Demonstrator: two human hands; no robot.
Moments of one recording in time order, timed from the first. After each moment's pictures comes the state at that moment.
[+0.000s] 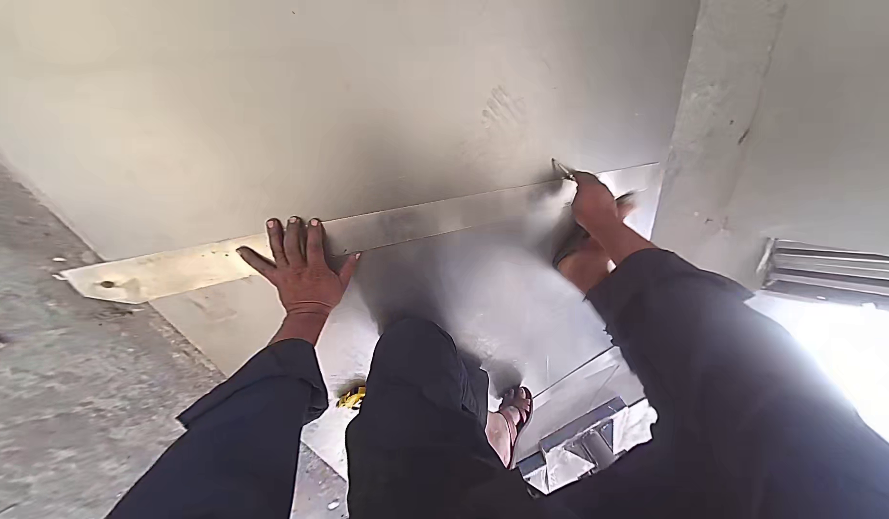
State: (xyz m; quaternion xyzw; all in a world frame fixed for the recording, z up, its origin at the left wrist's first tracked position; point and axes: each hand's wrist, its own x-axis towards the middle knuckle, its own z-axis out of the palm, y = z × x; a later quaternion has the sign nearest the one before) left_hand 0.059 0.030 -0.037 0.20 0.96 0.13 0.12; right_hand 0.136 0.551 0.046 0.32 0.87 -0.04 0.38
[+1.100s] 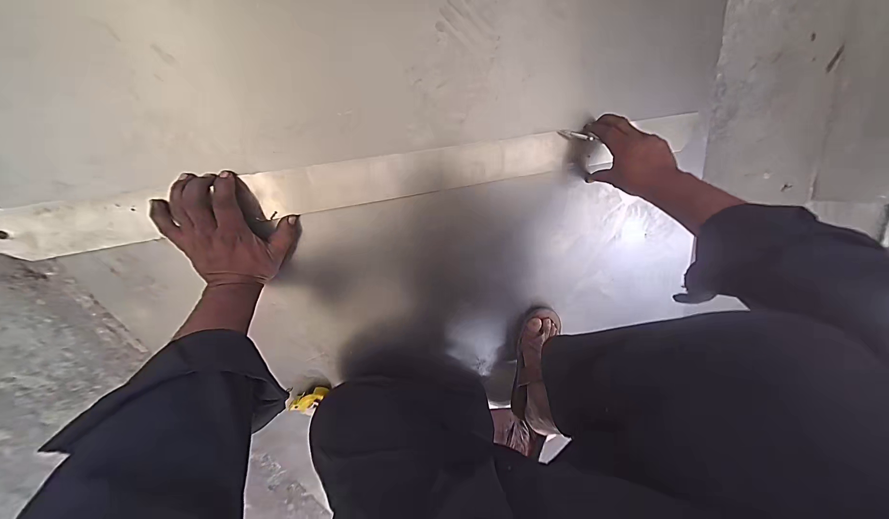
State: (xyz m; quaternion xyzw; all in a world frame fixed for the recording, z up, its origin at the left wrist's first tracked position) left_hand 0.068 0.021 -0.048 0.21 0.97 0.08 0.04; right_hand 0.219 0.643 0.018 0.08 0.94 -0.11 0.30
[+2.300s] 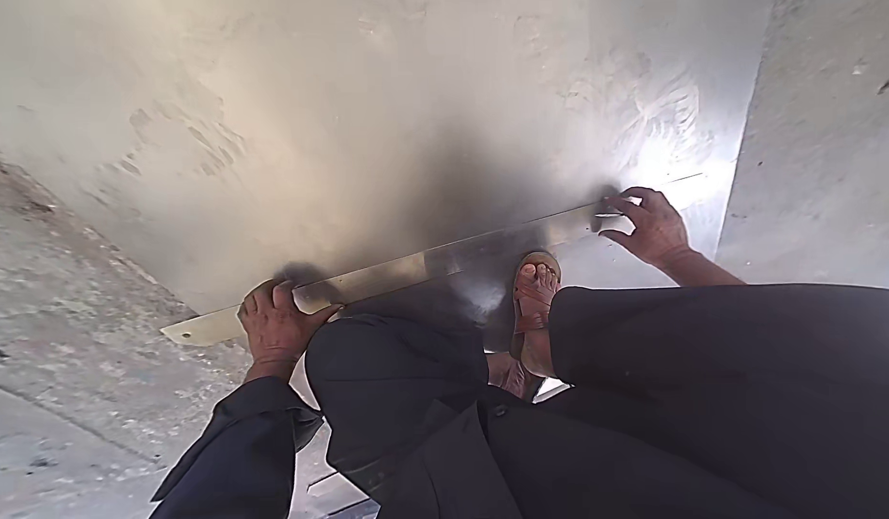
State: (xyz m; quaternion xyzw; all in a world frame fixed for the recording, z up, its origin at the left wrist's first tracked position) left_hand 0.283 -0.049 0.021 0.13 0.94 -0.03 0.31; right_hand 0.496 0.611 0.004 0.08 0.95 -0.23 0.19
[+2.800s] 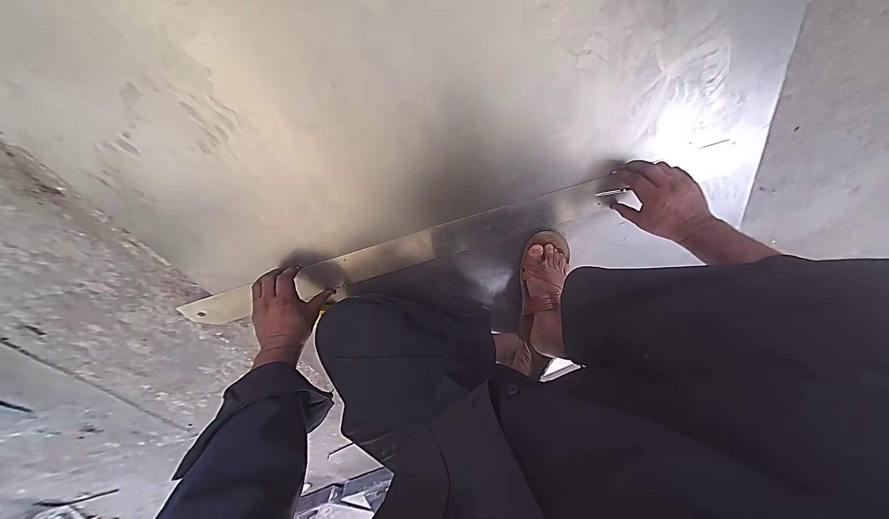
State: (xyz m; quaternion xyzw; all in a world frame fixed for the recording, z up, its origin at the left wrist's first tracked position) left_hand 0.286 -0.058 0.030 0.13 0.94 -0.02 0.33; right_hand 0.486 0.613 0.000 -0.01 0.96 -0.18 0.21
